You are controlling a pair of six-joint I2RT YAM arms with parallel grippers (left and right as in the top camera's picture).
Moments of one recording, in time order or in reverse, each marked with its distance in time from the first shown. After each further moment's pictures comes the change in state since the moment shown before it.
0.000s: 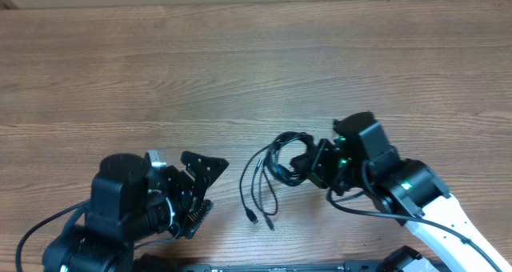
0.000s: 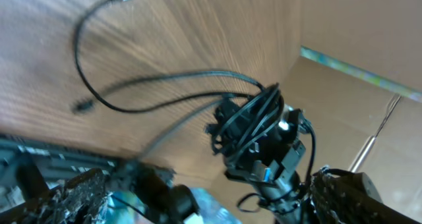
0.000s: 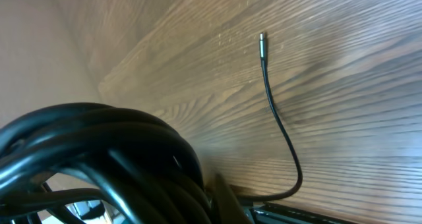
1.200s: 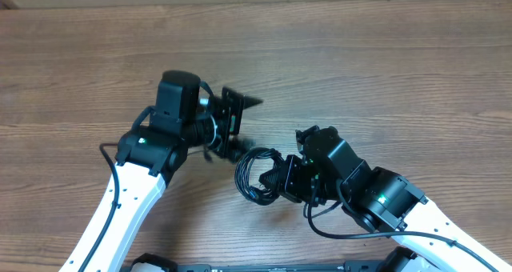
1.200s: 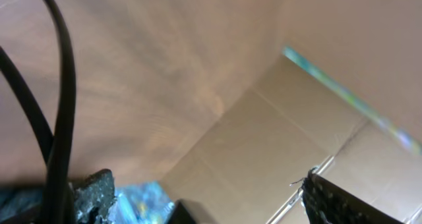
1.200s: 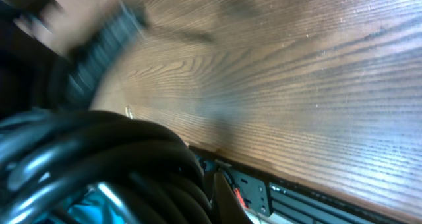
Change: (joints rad) left arm 0.000 0.529 -0.012 0.600 0.153 -0.164; right arm 0.232 0.027 0.001 0.127 0.026 0.021
